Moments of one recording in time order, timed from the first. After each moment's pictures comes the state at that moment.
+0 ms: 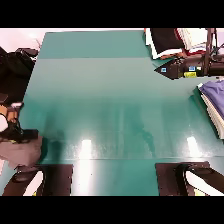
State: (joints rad) left arm 0.12 -0.66 0.67 1.73 -1.39 -1.64; right arm 0.04 -1.04 1.28 -0.76 1.18 1.11
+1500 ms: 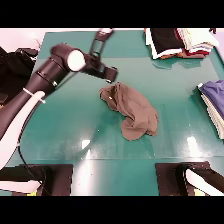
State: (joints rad) left arm -0.56 -1.51 1.68 1.42 -0.98 -1.64; right arm -0.08 -1.04 1.77 -0.92 1.18 1.22
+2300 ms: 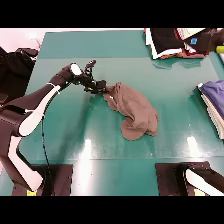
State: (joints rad) left arm -0.34 -1.87 1.63 0.97 -0.95 -1.54; right arm -0.07 -1.04 1.52 -0.91 1.20 1.23
